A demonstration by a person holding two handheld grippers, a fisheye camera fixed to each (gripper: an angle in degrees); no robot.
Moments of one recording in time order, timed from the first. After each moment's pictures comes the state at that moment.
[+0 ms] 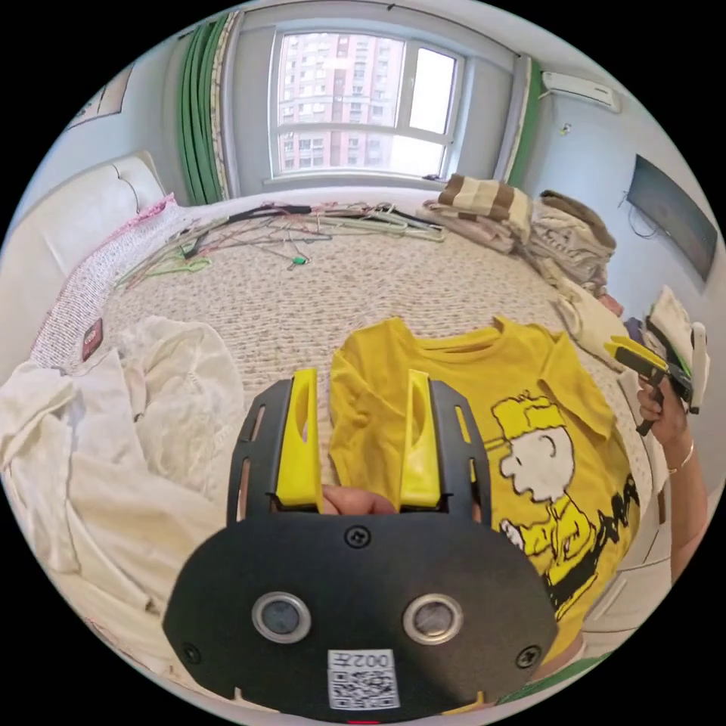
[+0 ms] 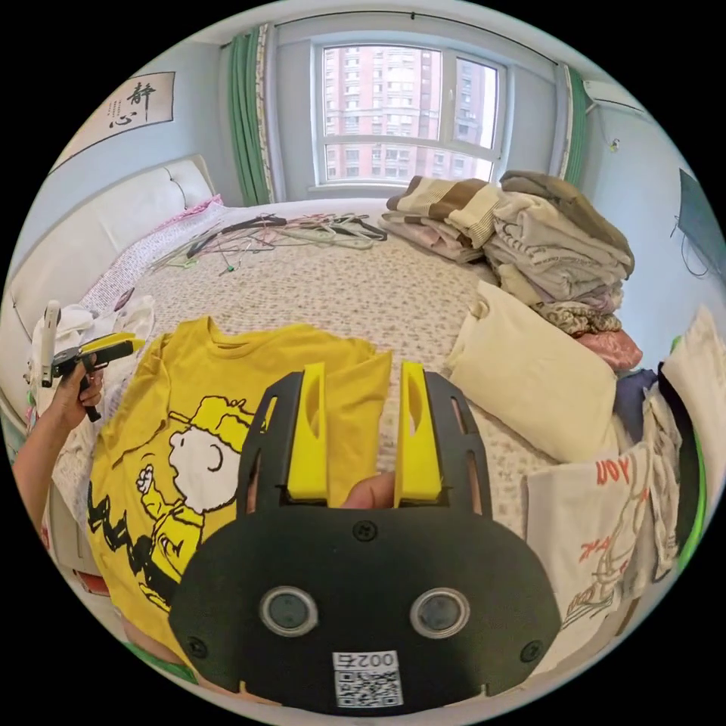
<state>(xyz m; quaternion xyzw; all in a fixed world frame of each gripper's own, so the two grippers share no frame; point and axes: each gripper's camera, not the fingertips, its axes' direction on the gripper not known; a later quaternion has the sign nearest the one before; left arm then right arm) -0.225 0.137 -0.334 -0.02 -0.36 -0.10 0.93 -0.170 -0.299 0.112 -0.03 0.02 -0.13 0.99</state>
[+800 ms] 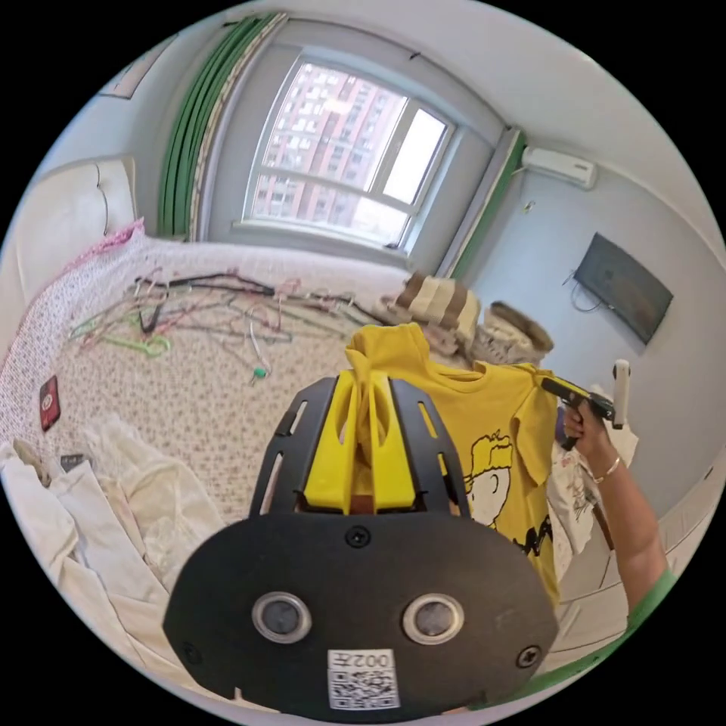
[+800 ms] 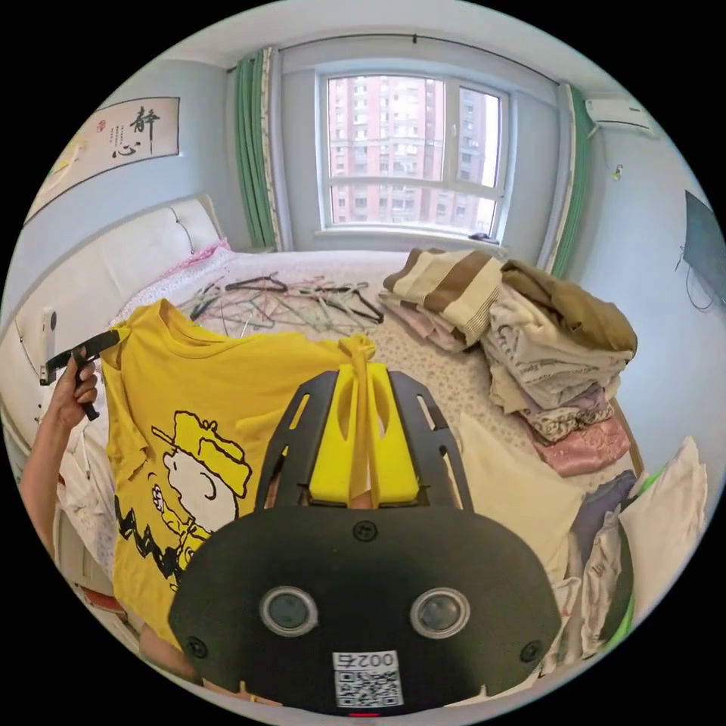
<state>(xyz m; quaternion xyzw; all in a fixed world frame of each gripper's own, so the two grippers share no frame) -0.184 0.029 -0.491 0.16 -0.23 -0.03 0.96 -0.147 -0.410 0.037 0.10 -0.02 -0.14 0.99</state>
